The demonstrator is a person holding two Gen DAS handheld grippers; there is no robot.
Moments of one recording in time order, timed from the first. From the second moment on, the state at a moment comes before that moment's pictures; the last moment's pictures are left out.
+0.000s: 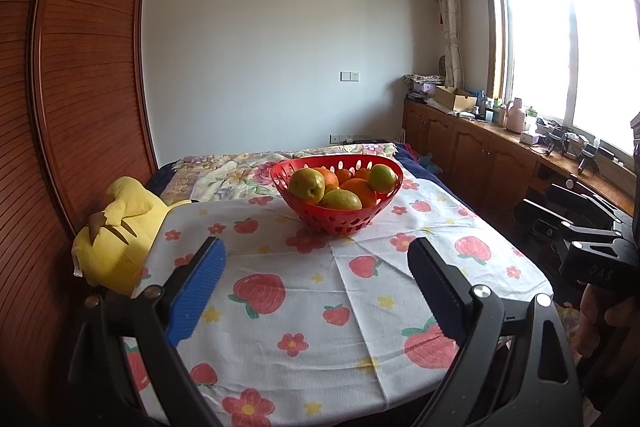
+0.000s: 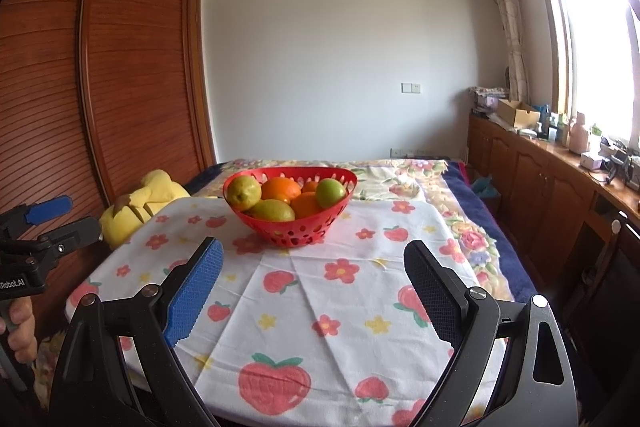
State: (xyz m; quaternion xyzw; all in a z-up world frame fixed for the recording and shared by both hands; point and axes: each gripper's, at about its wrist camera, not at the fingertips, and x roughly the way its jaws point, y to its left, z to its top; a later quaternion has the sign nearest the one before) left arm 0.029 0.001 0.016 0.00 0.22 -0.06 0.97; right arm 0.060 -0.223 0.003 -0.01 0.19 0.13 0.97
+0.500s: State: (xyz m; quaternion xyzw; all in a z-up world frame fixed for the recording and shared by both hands) left arm 0.025 0.003 0.016 0.01 0.21 -0.05 0.98; right arm 0.058 -0.222 0.003 -0.01 0.19 0.13 0.97
